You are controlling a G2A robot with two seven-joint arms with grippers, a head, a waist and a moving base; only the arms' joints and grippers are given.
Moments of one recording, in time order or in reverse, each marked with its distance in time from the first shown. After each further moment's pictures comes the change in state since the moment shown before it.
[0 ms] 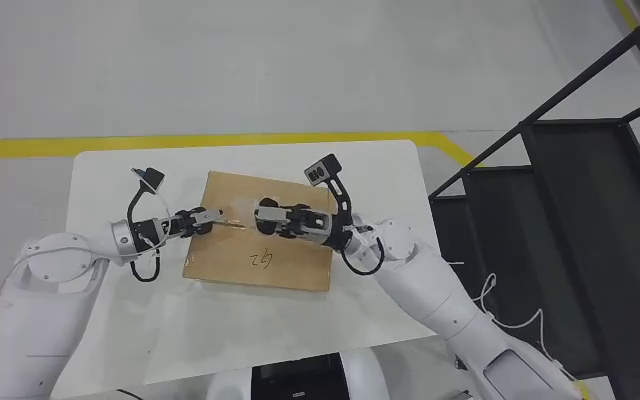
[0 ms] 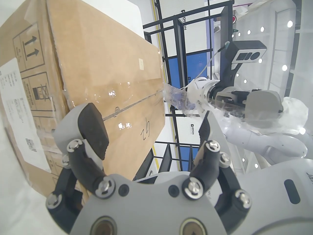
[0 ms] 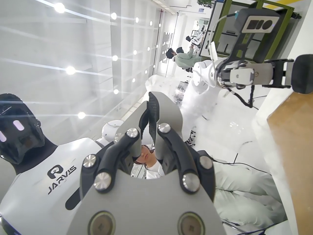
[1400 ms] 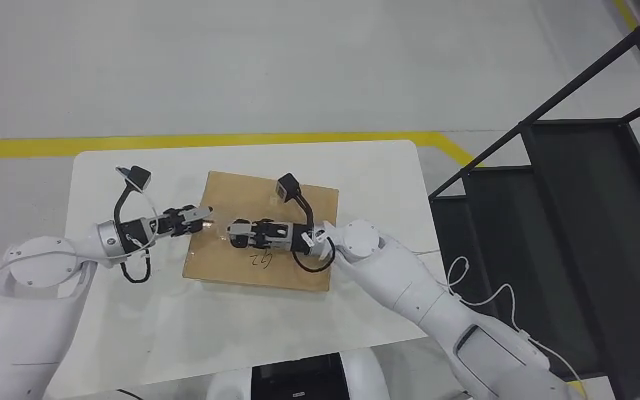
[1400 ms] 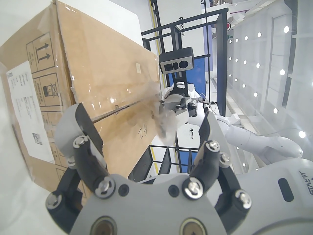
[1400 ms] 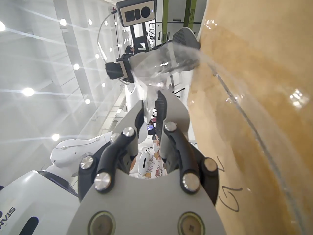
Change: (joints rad) left arm 0.042 0.017 -0.068 -0.044 -0.026 0.010 0.009; right arm 0.147 -0.110 -0.165 0.333 -0.181 0.035 -0.076
